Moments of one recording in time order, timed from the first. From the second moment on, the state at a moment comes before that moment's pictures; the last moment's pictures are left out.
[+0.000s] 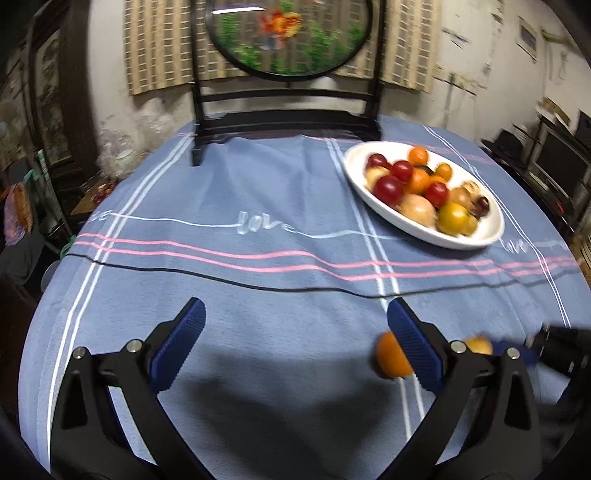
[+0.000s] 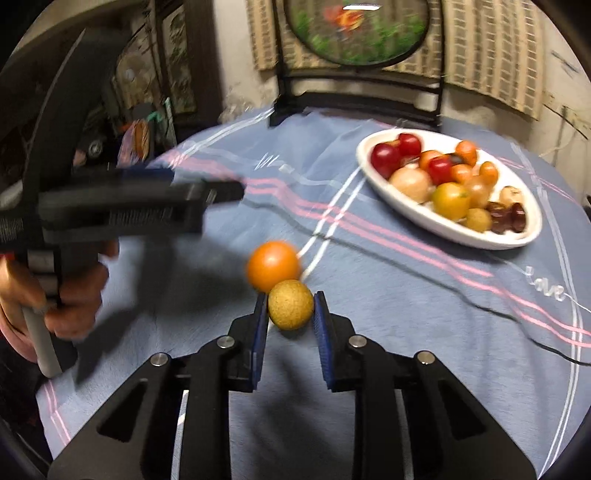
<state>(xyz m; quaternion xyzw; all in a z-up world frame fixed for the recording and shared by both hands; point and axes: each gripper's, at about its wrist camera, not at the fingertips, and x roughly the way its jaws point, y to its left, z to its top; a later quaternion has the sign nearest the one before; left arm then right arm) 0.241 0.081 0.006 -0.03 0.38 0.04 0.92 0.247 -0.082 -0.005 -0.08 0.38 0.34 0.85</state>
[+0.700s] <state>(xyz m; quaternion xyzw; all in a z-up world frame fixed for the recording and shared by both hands) 0.233 0.008 -0.024 0.09 0.40 -0.10 0.91 0.255 -0.141 0.011 -0.01 0.39 0.29 0.87</state>
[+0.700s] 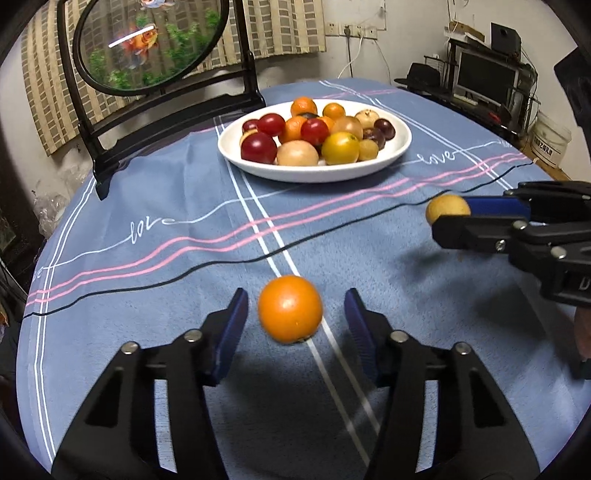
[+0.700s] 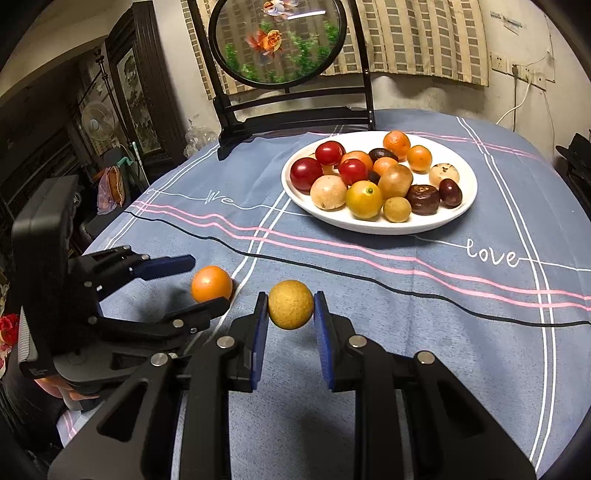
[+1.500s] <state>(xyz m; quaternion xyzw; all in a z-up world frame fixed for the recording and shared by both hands) 0.238 0.017 -0.031 0.06 0.42 -0.09 0.90 0.253 -0.144 0.014 0.00 0.38 0.29 0.88</state>
